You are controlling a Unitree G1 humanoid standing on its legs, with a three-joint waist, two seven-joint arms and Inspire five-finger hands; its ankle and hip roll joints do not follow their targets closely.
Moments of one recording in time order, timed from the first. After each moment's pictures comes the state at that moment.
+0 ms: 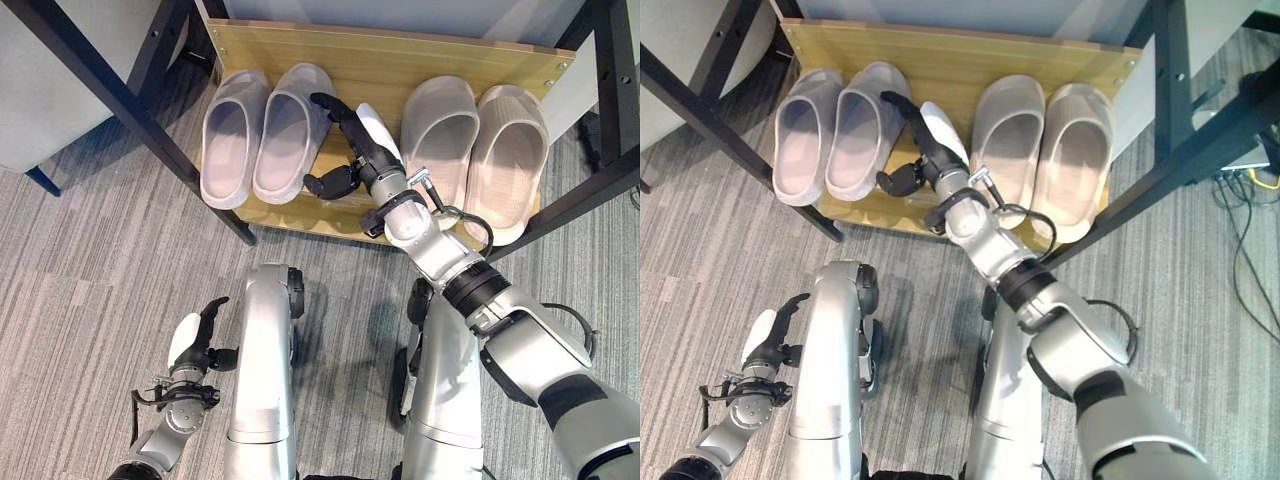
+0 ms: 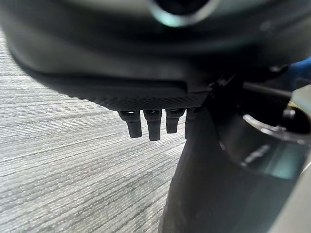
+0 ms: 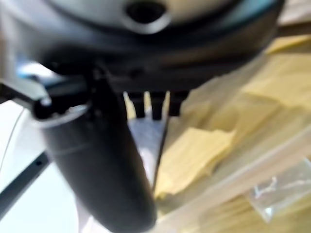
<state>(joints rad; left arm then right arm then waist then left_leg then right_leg) -0.03 0.55 -0.33 0.49 0.10 -0.16 0.41 -1.14 -0.38 0.68 0.66 0.10 -0.03 -0.24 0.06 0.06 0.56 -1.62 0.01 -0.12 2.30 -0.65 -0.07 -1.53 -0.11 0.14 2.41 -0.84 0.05</state>
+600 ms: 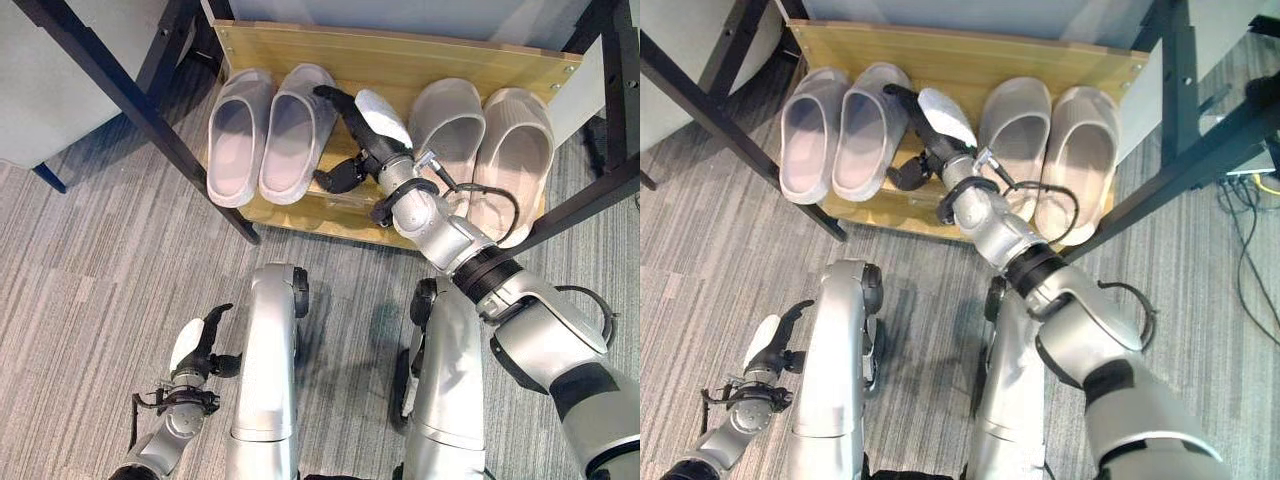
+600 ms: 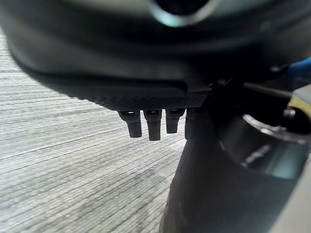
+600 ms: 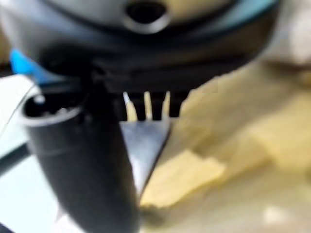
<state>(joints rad) -0.02 0.55 -0.35 0.53 0.10 -0.17 0.41 -1.21 -0.45 0.74 0.71 -0.16 -0.04 -0.30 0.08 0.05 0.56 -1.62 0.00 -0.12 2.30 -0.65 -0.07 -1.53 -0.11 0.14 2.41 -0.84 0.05</state>
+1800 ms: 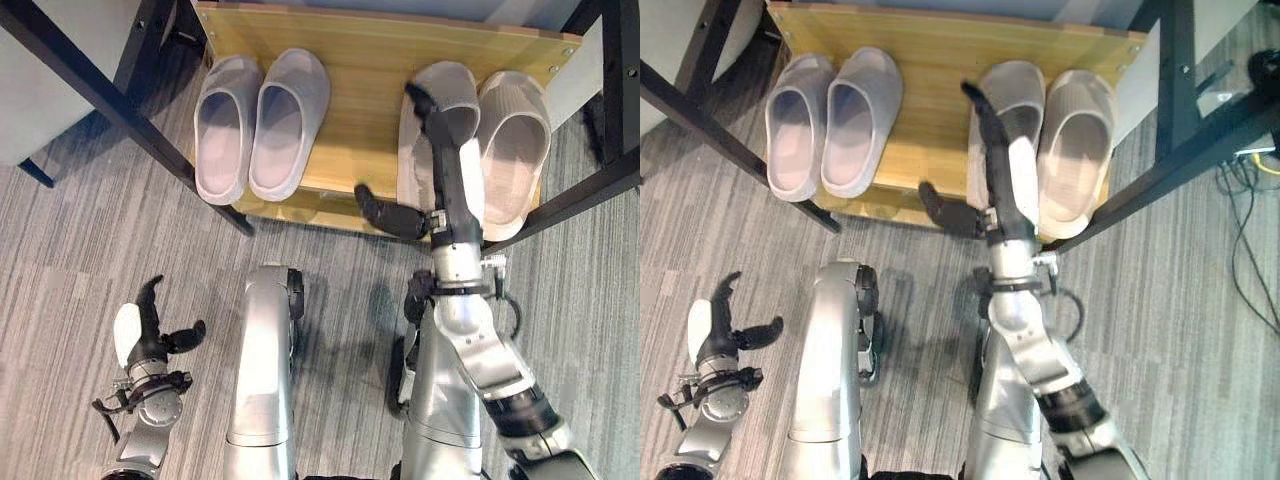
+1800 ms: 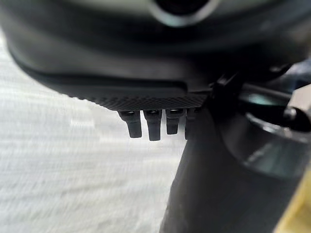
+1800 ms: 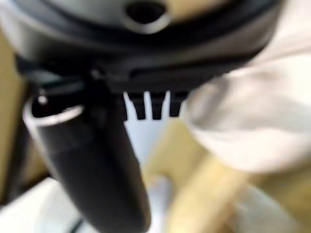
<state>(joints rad) 0.02 0.46 0.01 0.29 0.16 -0.11 0.57 -0.32 -0.42 0.28 -0.17 -0.26 -0.05 -0.41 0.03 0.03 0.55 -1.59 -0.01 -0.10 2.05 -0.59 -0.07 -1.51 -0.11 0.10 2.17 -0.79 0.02</state>
